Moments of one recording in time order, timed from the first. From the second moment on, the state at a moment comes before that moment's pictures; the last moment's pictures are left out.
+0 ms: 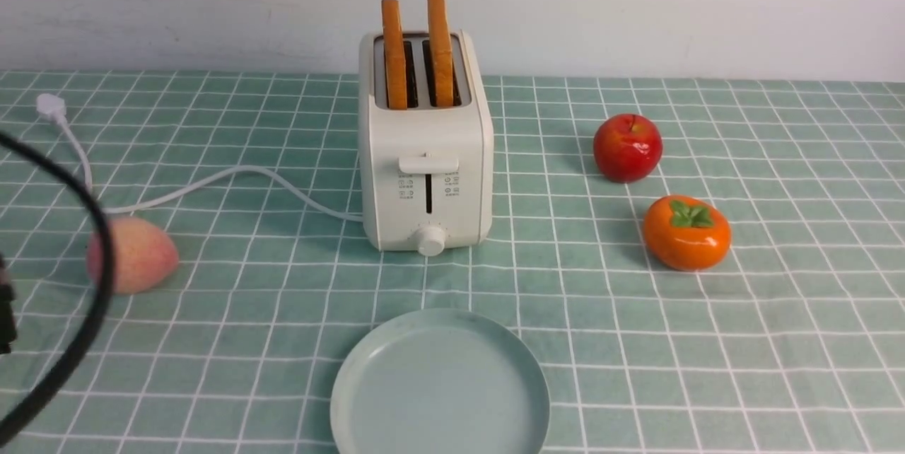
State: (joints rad) right arm -0.05 0.66 -0.97 0.21 1.12 0.04; left arm -0.06 0.83 -0.90 -0.13 0.99 -0.37
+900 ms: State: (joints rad) right arm -0.05 0.71 -0.96 0.29 1.15 -0.03; left arm -0.33 1.78 -1.78 -0.15 0.68 -0.11
